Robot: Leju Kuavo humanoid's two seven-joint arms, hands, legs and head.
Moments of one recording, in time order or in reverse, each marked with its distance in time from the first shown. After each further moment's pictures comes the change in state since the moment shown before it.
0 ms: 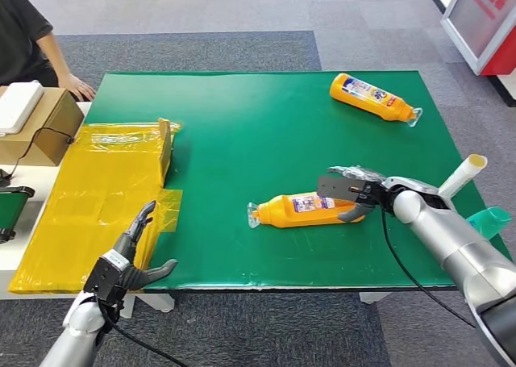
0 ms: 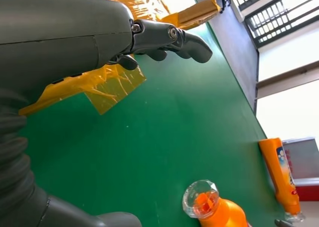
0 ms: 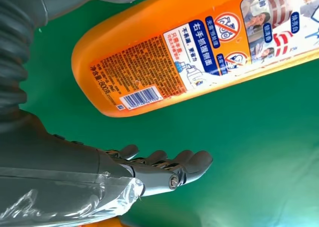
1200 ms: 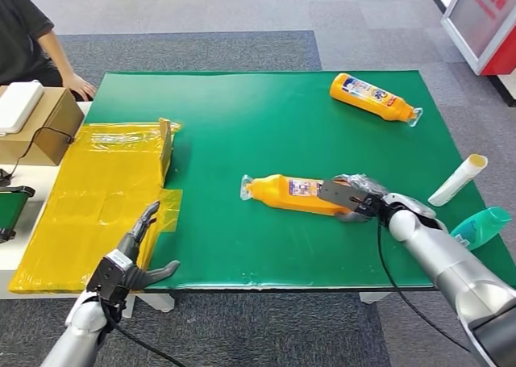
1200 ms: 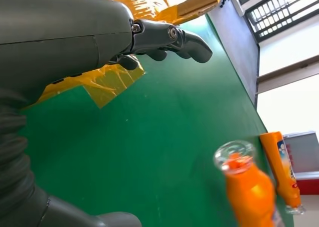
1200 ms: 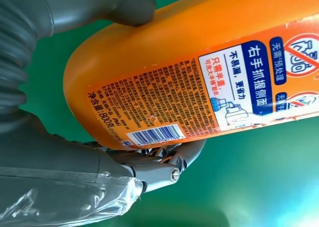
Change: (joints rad) left arm -0.003 0.003 -0.022 0.008 0.007 -0.006 0.006; right arm 0.108 0.030 -0.068 0.029 -0.049 -0.222 -0.008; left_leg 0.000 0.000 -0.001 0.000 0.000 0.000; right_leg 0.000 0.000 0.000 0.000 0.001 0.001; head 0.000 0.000
